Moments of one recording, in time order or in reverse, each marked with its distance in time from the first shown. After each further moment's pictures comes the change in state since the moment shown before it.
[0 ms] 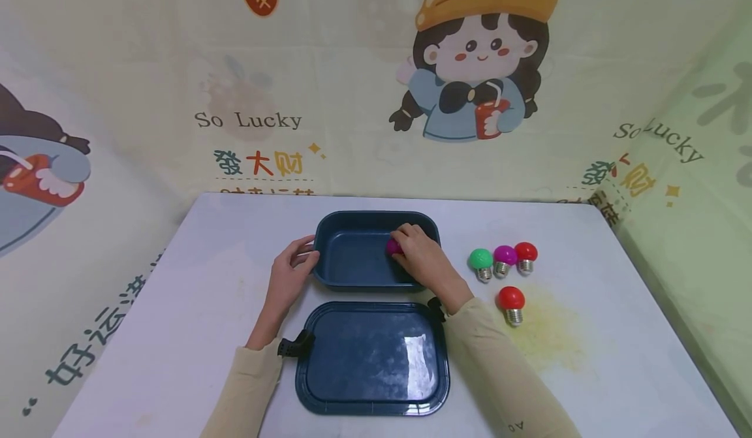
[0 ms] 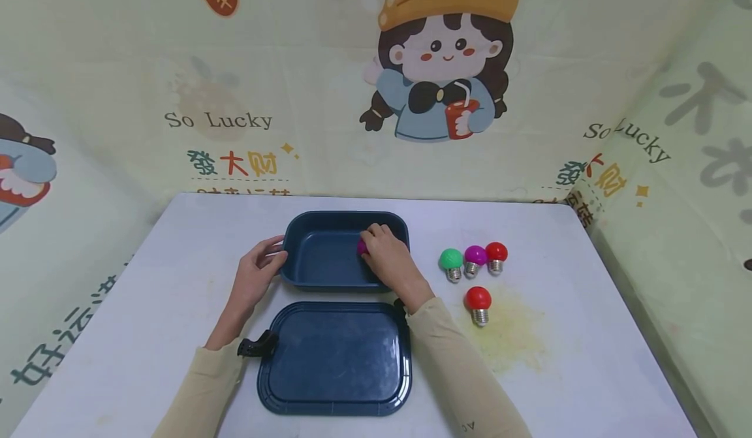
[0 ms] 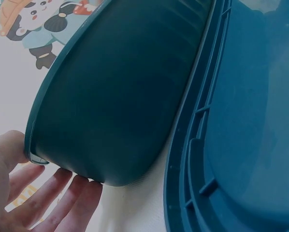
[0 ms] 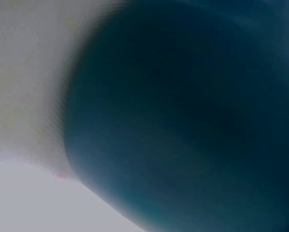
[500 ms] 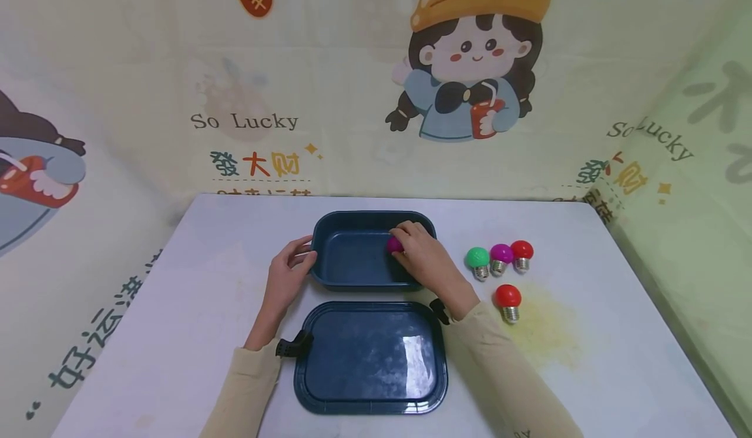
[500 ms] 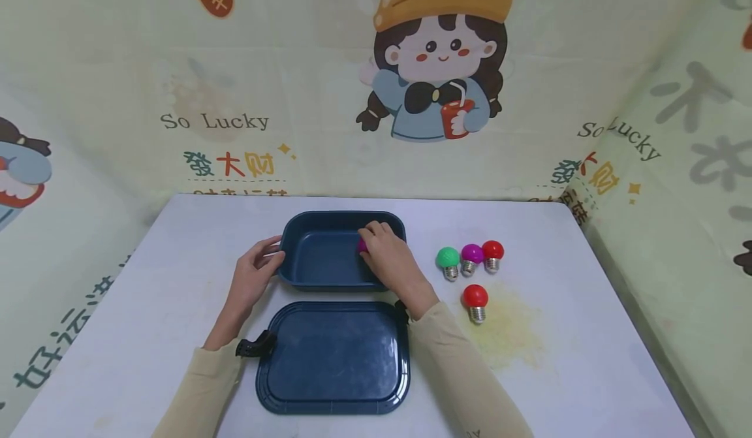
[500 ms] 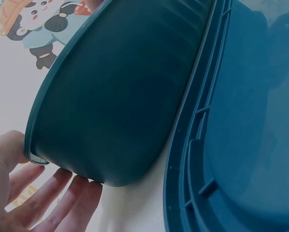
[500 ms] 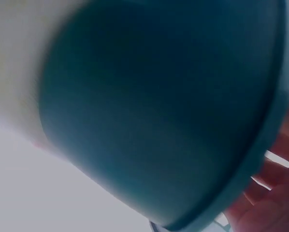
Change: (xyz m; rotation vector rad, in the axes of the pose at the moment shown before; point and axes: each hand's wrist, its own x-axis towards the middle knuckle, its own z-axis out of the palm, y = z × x) left_hand 0.001 -0.005 0.000 -0.006 0.009 0.023; right_hand -0.007 -0.005 -0.018 -0.001 0.030 0.018
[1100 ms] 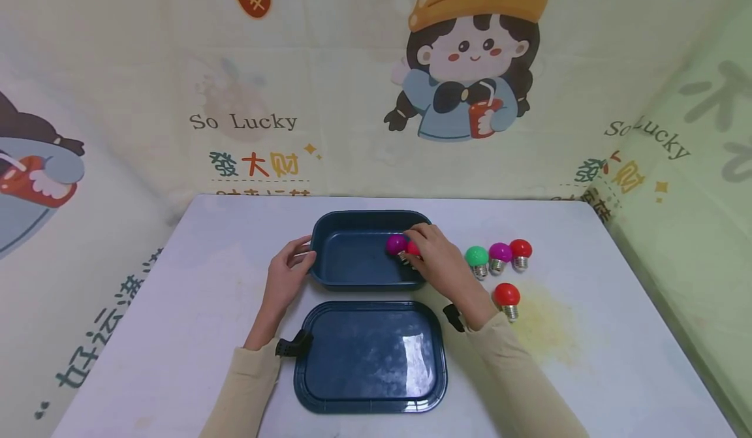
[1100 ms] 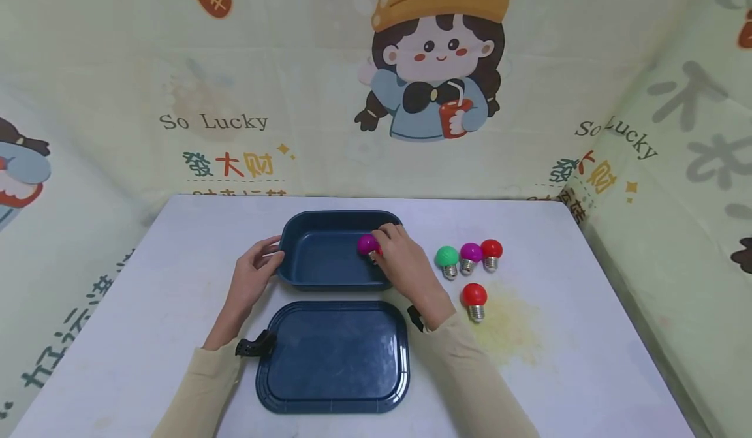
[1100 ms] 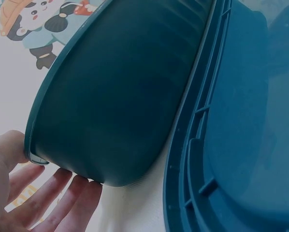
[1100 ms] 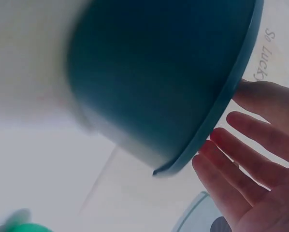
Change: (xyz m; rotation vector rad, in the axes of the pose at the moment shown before) left_hand -0.009 0.022 -0.001 0.005 -0.017 -0.030; right_hand -0.023 0.007 -0.017 0.020 0.023 0.056
